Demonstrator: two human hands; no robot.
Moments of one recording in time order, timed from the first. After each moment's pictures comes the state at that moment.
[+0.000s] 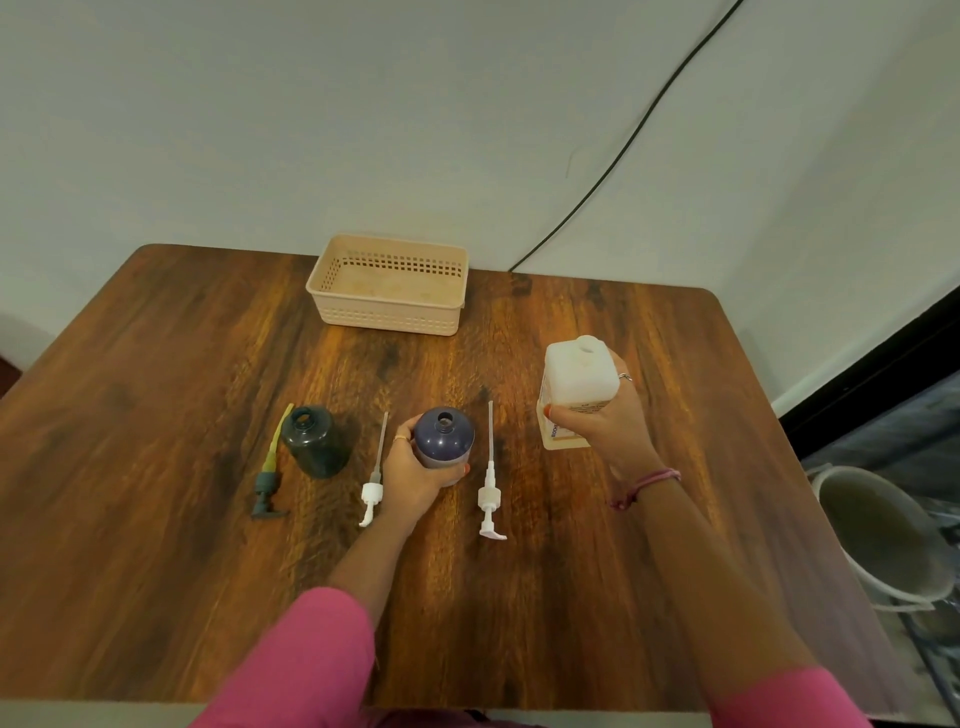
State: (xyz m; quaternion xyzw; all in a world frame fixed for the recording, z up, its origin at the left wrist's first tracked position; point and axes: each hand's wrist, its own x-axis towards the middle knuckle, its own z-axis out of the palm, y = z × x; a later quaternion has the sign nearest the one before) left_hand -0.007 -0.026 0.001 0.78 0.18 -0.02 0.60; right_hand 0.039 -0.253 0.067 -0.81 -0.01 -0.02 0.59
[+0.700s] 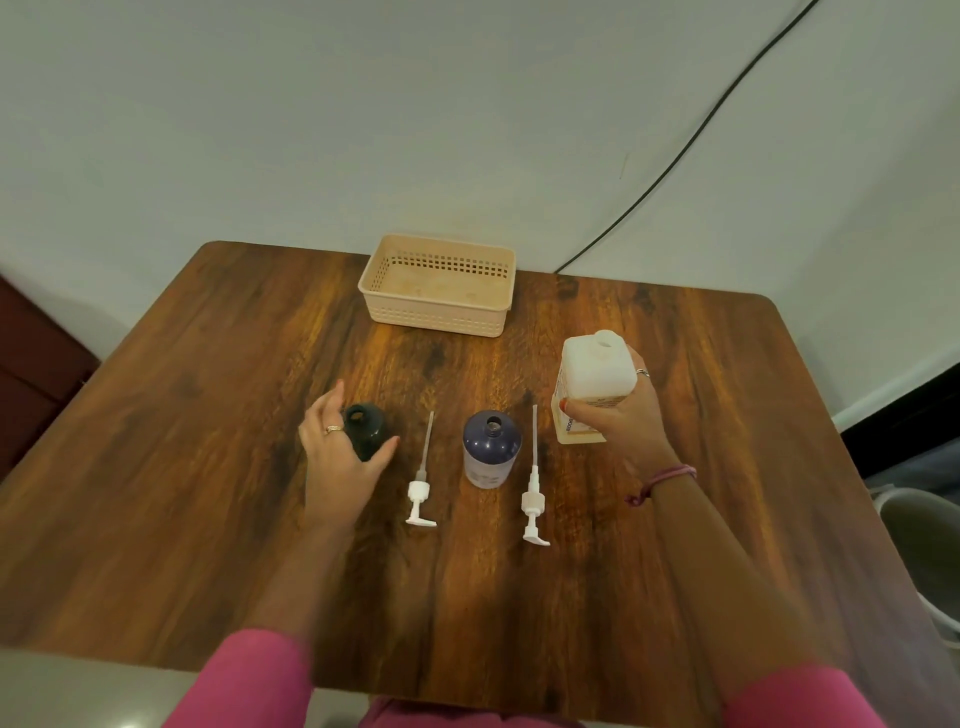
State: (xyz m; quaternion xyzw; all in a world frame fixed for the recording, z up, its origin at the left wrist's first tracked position) left_hand -0.031 0.085 0.039 0.88 0.19 0.15 0.41; right_hand 0.057 -0.215 0.065 -0.80 -0.03 -0.01 0.60
